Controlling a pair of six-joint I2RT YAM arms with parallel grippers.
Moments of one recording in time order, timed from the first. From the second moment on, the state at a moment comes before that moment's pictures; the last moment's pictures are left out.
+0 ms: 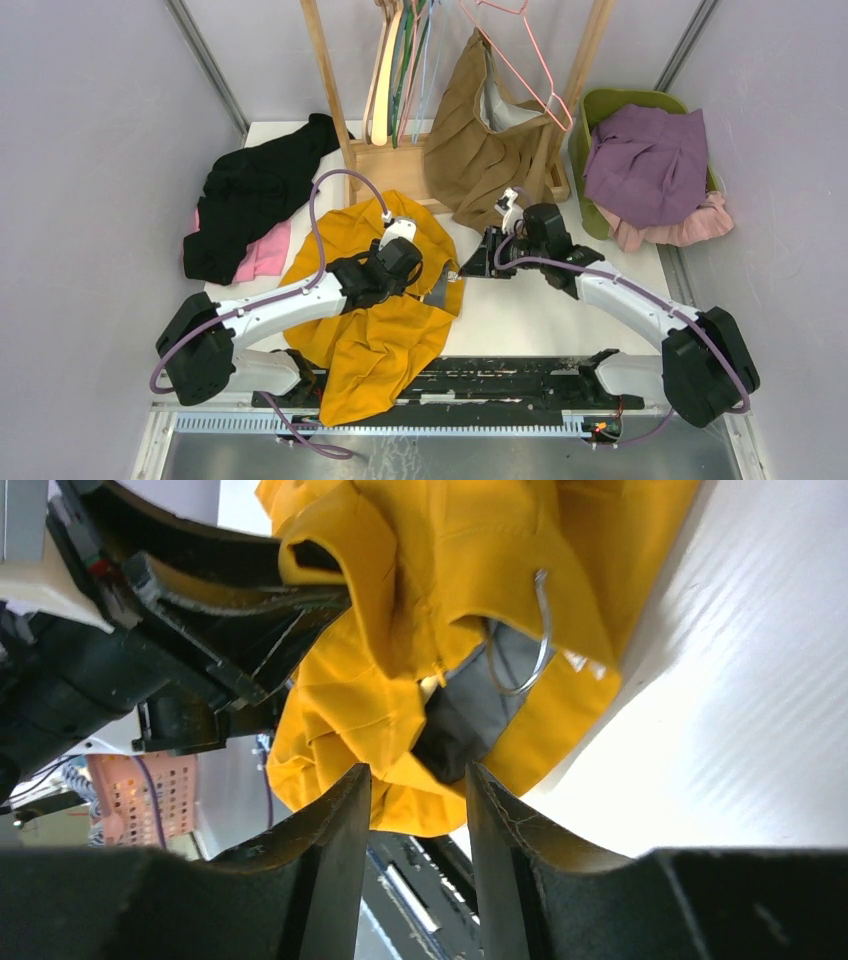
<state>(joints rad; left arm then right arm) -0.92 1.29 0.81 -0.48 -0.53 -0.45 0.49 1.26 0.71 -0.10 -0.59 0.61</state>
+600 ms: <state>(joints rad) -0.92 1.29 0.78 -0.43 -0.53 -0.45 0.93 1.43 0.54 0.33 -0.06 0.96</state>
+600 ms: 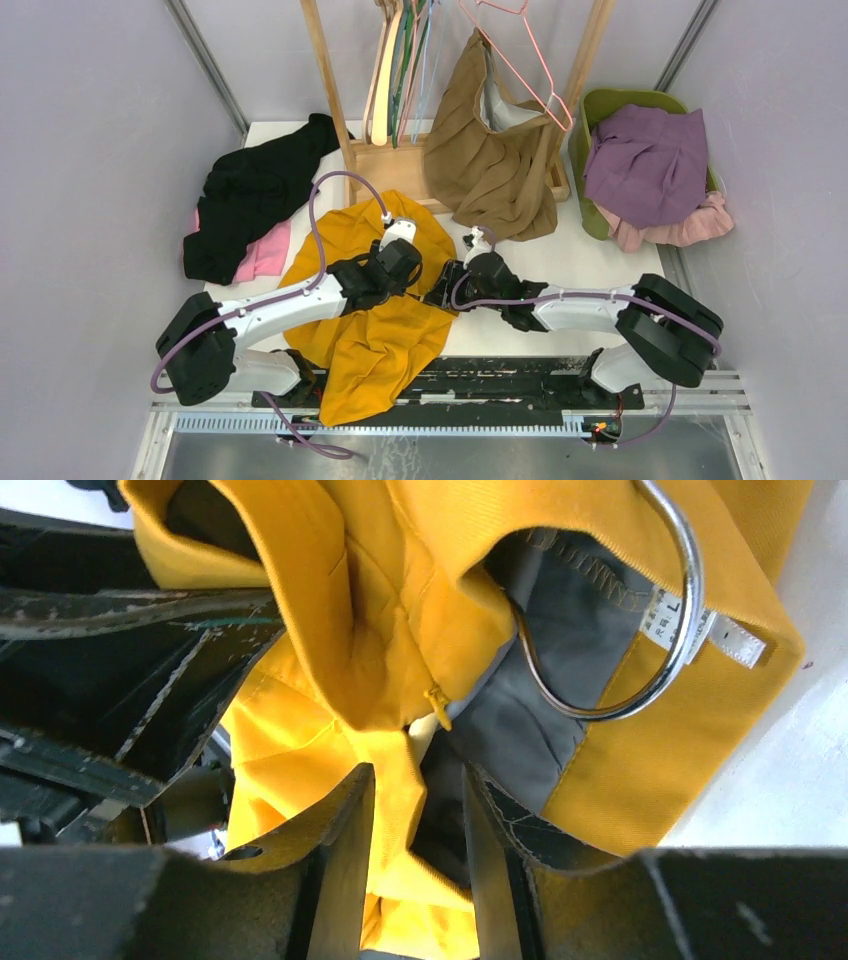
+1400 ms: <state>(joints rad) -0.92 1.29 0.73 -0.39 -0.53 -0.45 1.05 1.72 0.54 0.69 0.14 1.08</state>
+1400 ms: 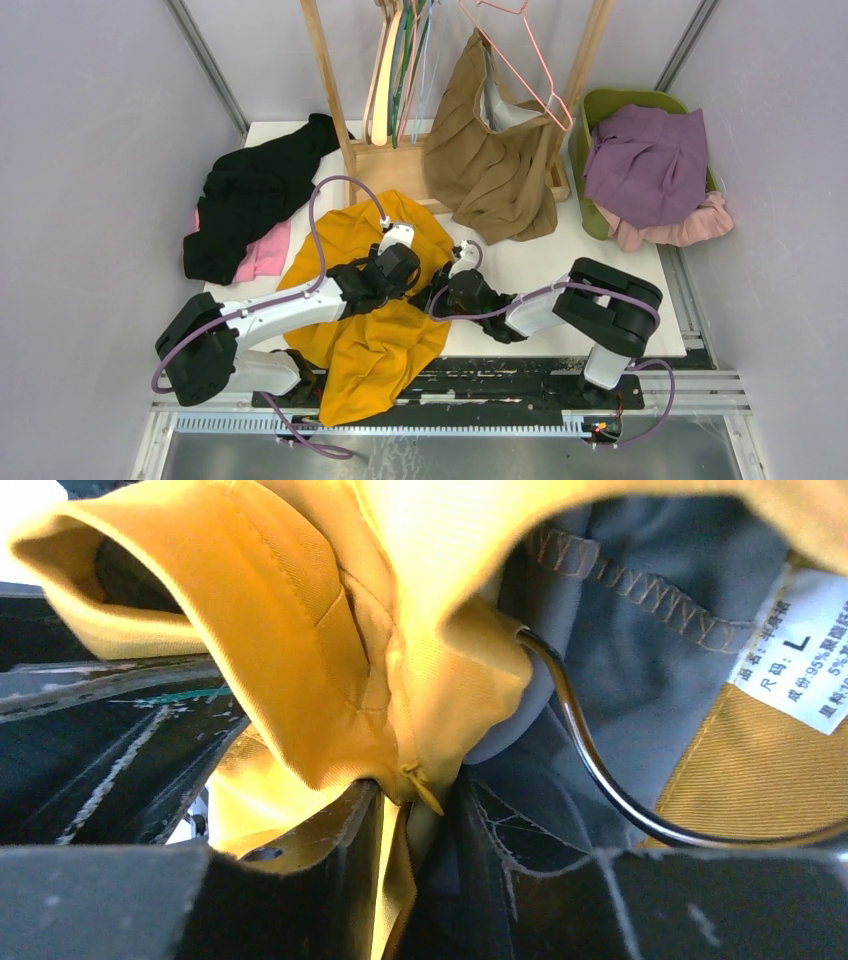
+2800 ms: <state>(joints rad) -0.93 0.98 1.00 -0.51 -0.40 -0.45 0.91 1.15 1.41 -0.86 0.08 0.39</state>
